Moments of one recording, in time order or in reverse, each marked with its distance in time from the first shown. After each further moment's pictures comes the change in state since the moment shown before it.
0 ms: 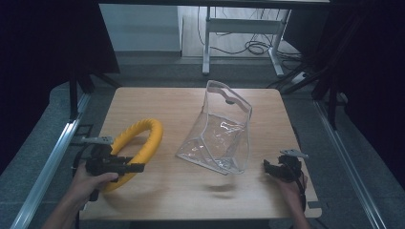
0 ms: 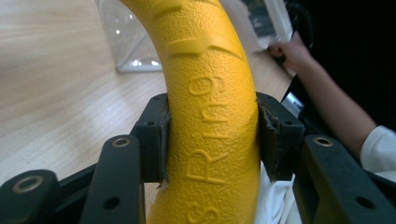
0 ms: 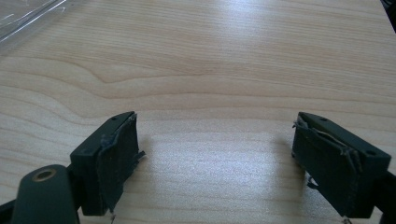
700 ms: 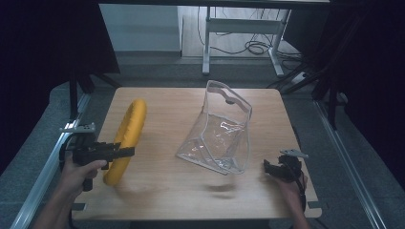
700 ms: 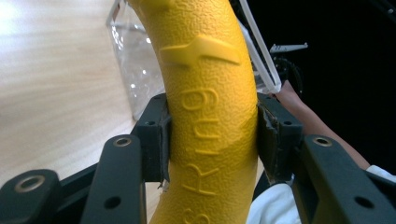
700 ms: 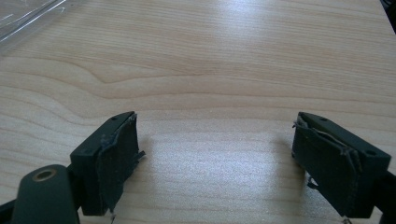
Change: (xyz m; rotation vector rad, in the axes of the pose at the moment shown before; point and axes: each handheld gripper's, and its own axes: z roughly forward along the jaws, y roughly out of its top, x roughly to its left) left arm 0.000 0.018 -0.033 -0.172 0.028 0.026; right arm 0.000 0.000 0.000 -0.001 0.000 0.001
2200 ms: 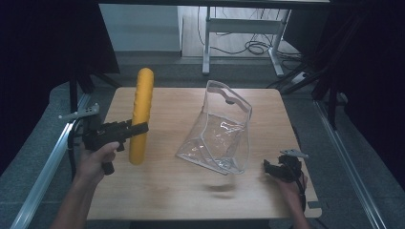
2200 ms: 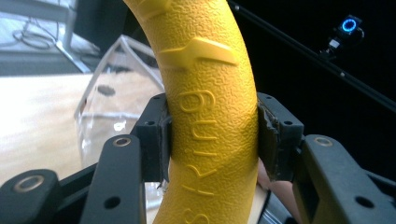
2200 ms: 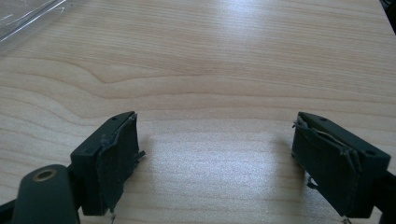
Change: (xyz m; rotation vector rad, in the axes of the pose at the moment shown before) left arm -0.048 0.049 0.026 -0.272 -0.063 0.062; right arm 0.000 0.000 0.000 0.001 -0.002 0.000
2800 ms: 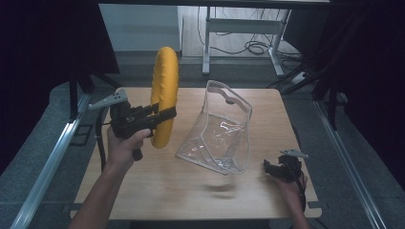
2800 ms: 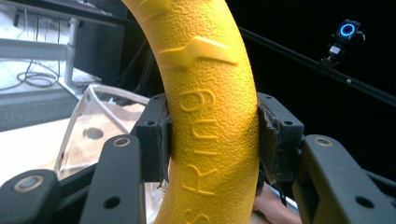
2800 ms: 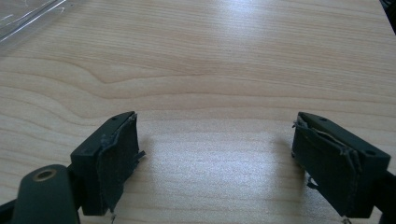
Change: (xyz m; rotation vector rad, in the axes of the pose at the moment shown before) left arm -0.039 0.027 0.059 -0.071 0.001 0.107; right arm 0.000 0.000 0.000 0.000 0.000 0.000
